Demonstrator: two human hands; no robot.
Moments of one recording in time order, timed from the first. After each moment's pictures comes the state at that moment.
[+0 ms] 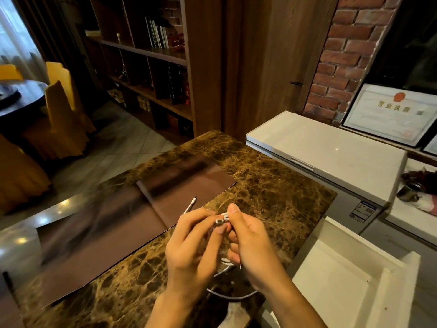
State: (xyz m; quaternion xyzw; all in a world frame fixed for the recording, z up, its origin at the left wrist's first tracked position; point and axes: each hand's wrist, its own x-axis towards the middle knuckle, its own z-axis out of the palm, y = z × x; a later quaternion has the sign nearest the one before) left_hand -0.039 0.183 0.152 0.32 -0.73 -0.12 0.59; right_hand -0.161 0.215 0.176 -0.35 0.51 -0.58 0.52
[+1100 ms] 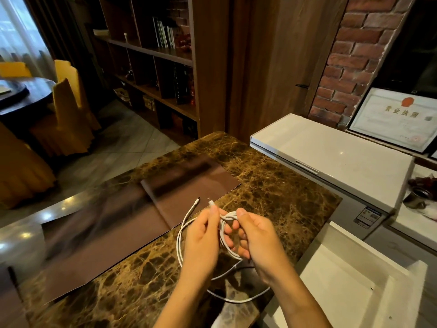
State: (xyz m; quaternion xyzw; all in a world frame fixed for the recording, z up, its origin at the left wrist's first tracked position) left_hand -0.067 0.169 0.158 0.42 -0.55 -0.53 0.49; right_hand -0.179 0.204 0.170 -0.34 0.54 -0.57 0.52
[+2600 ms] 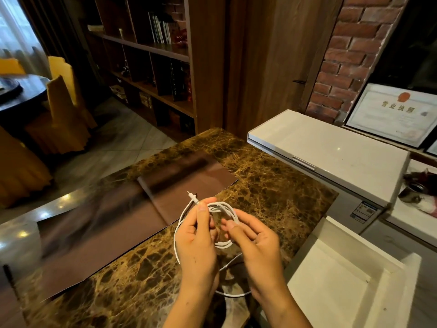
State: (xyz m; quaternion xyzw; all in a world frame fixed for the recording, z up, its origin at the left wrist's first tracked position) left_hand -0.075 0.189 0.167 0.41 -0.39 -0.57 0.60; right_hand -0.160 0.229 0.161 -0.32 0.51 -0.66 0.44
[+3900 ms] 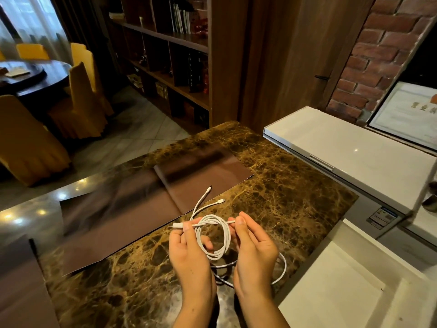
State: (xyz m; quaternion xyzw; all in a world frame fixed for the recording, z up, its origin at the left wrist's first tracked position) left_hand -0.047 0.190 0.121 0.54 -0.23 -0.49 0.65; right_hand -0.113 0.208 0.121 -0.11 0.54 -0.73 0.39
